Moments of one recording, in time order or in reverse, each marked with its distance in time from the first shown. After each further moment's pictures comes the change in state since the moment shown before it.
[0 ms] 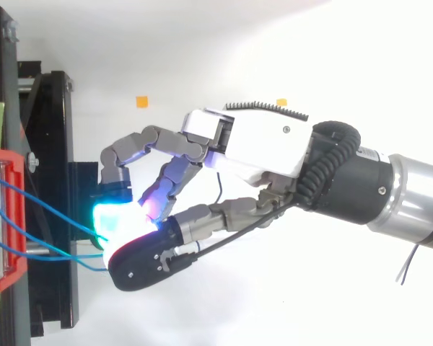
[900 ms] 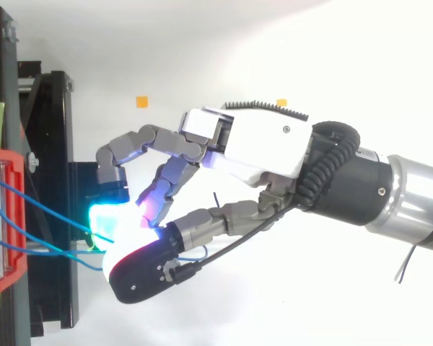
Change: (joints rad) arm 0.001 0.000 -0.001 0.027 0.004 -0.001
